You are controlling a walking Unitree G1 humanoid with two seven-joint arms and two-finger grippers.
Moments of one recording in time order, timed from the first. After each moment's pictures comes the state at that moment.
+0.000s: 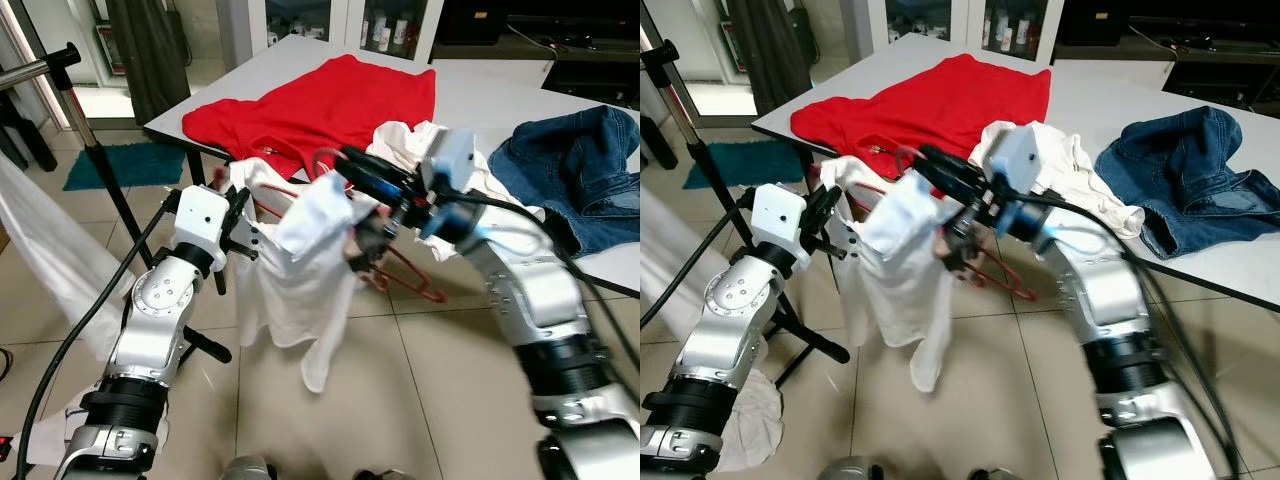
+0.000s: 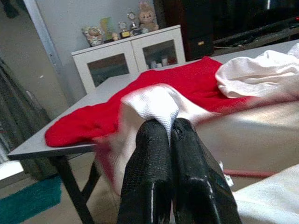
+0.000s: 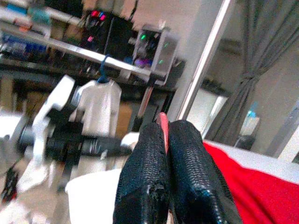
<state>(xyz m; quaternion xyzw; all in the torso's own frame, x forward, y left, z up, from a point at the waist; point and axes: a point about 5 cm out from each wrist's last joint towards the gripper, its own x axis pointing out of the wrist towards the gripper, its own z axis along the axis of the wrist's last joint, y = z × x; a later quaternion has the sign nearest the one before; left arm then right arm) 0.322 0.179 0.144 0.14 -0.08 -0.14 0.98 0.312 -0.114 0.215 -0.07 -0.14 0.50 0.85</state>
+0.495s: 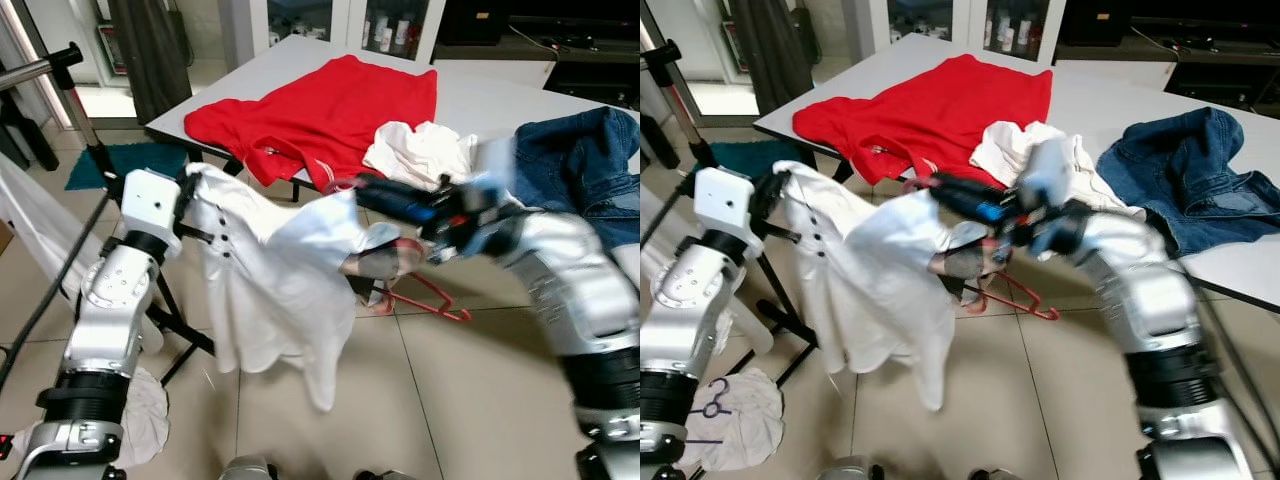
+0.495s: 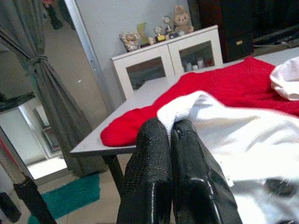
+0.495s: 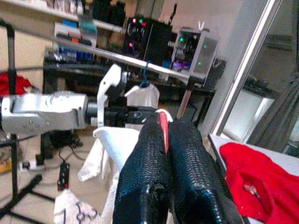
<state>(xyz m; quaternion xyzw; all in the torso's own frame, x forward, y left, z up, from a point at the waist) 0.323 0.222 0.165 0.16 -0.10 -0.08 0.98 0.294 -0.144 0.234 -0.03 -0.13 0.58 0.81</state>
